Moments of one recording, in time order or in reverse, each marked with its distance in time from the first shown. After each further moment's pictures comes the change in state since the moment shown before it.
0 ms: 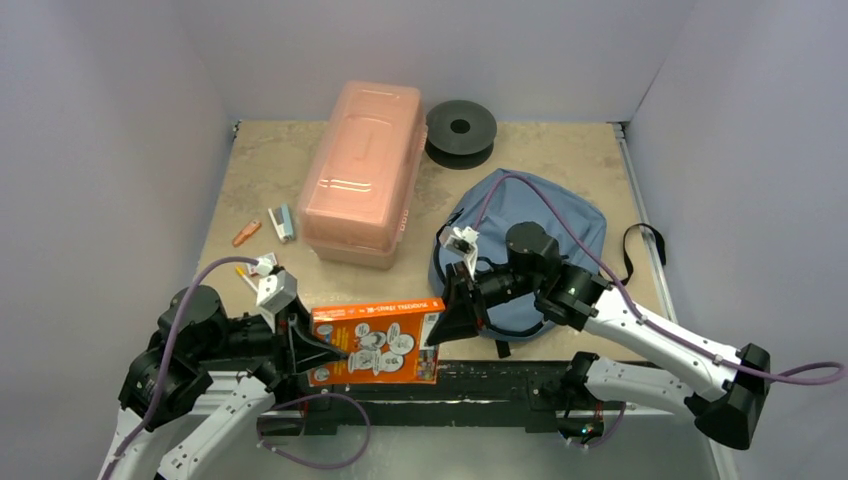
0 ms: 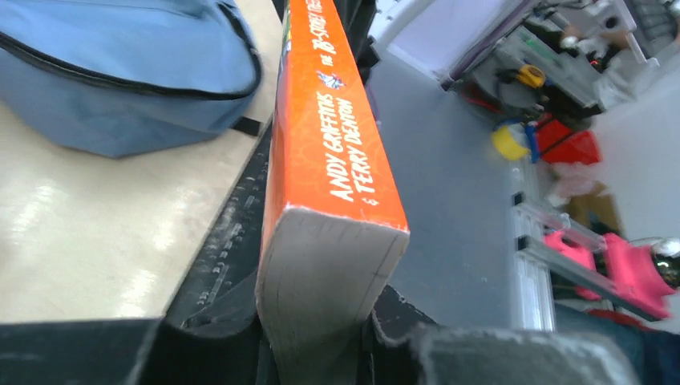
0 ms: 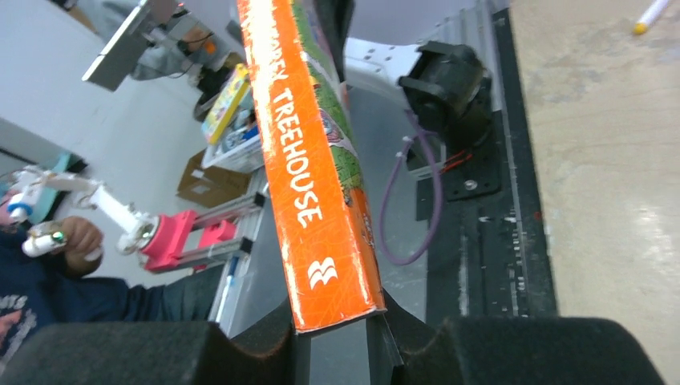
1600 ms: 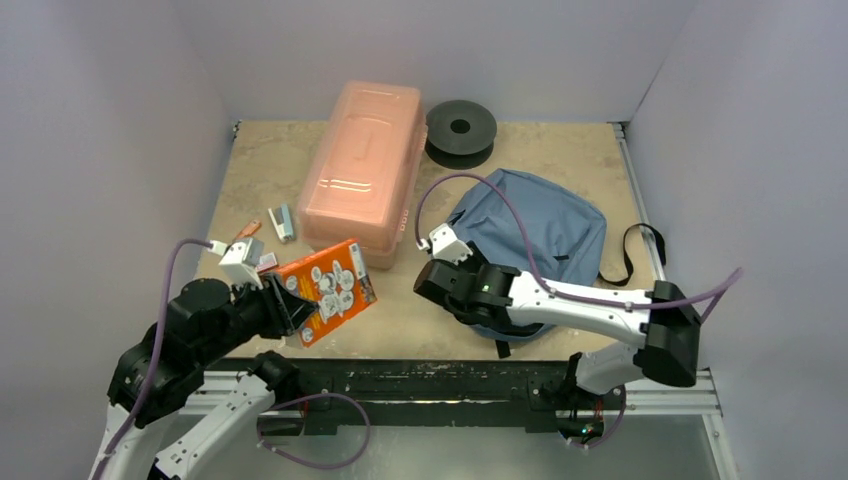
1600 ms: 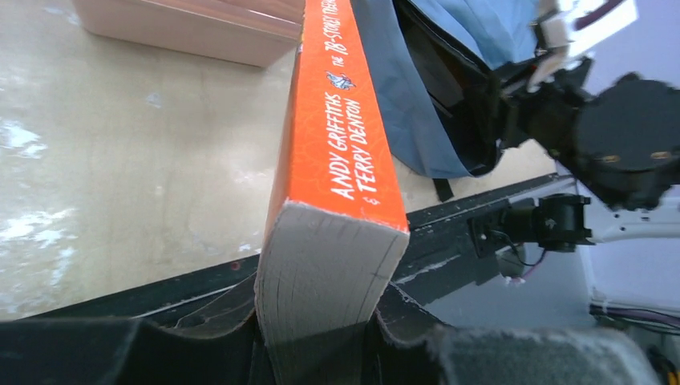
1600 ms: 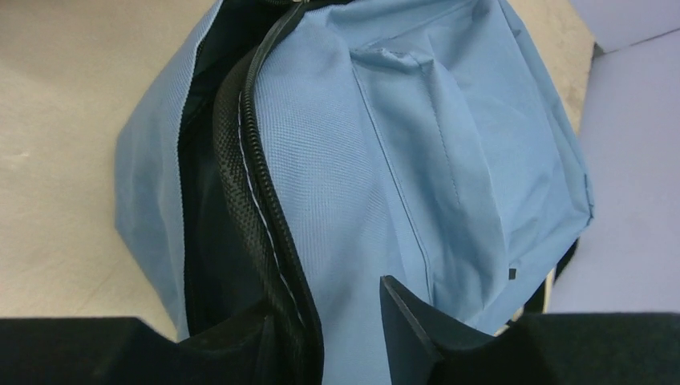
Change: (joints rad) left arm 0.001 0.079 0.148 -0.331 -0.851 -0.309; right arm 0.257 0.410 0.231 -0.713 1.835 -0.098
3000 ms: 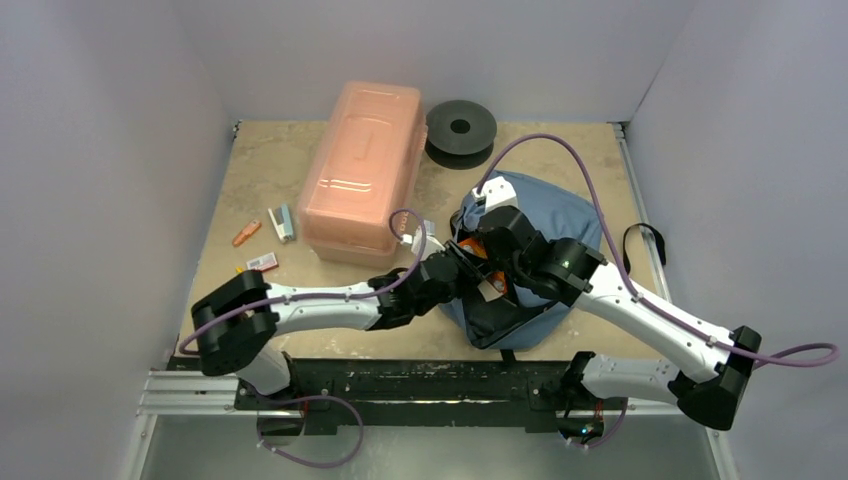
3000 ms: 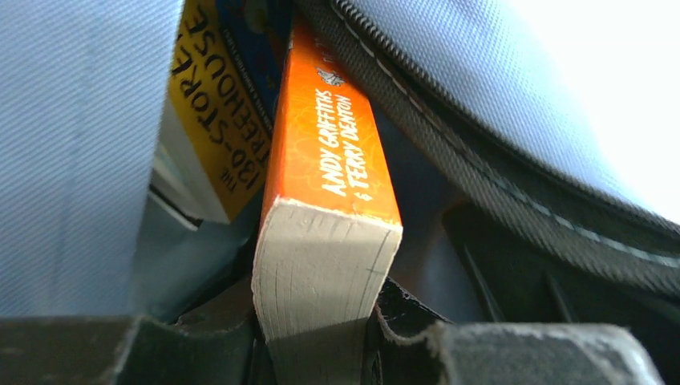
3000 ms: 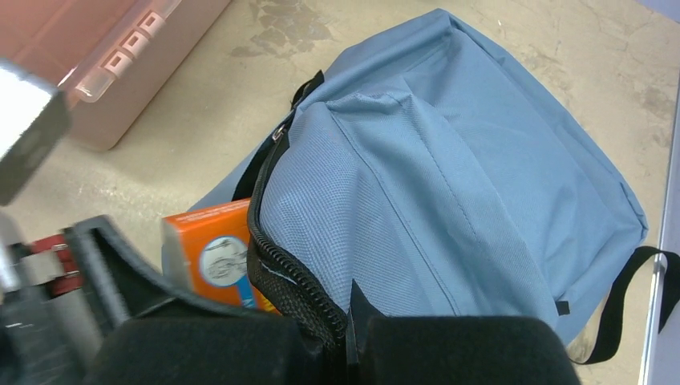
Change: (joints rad) left arm -0.587 1.103 -0.231 1.469 -0.375 -0.944; right arm -0.264 -0.241 0.057 0.080 -0.311 -0.119
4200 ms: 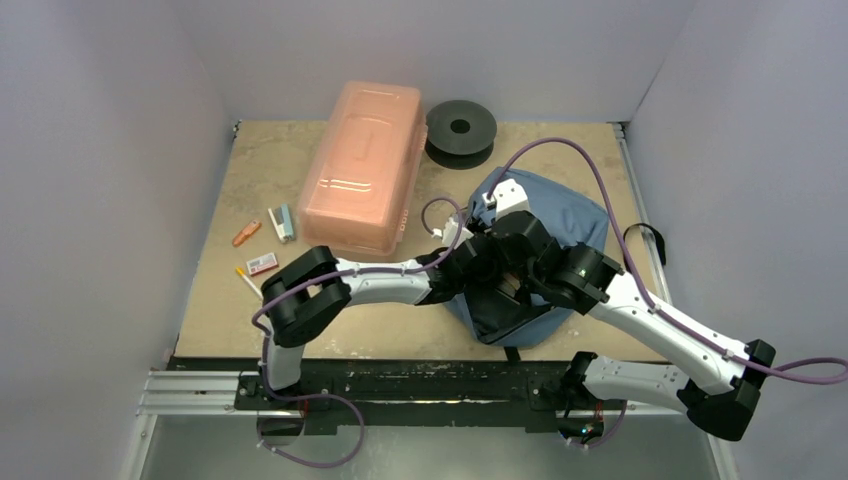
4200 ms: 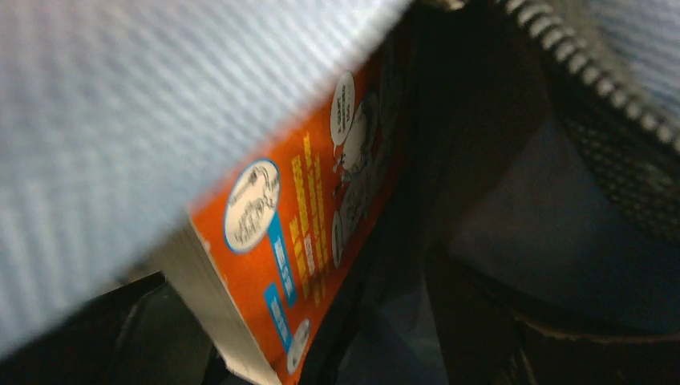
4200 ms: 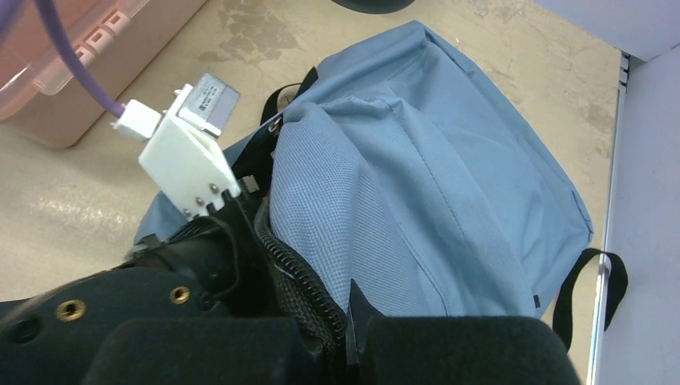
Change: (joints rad) left arm 0.051 0.441 0.367 -0.041 0.011 -0.143; right arm -0.001 -0.082 -0.029 -0.017 0.055 -0.081
